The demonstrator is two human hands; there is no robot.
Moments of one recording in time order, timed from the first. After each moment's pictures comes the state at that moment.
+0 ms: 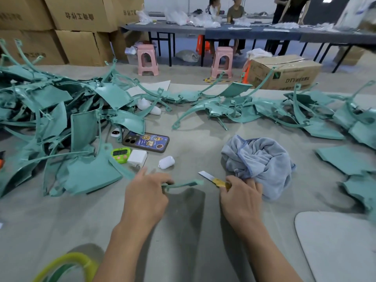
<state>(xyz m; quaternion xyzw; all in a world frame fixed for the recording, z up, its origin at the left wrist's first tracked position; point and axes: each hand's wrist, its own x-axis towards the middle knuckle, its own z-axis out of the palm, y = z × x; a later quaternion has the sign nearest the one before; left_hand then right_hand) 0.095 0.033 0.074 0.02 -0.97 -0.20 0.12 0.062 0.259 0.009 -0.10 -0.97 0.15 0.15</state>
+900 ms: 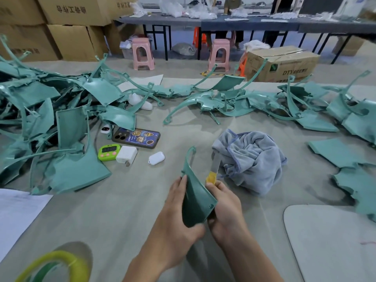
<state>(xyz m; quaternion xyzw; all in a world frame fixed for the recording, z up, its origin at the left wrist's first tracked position) 0.142 0.100 0.033 -0.07 -0.88 -0.47 -0.01 0.104 0.231 0.057 -0.25 -0.46 0.85 -0.09</state>
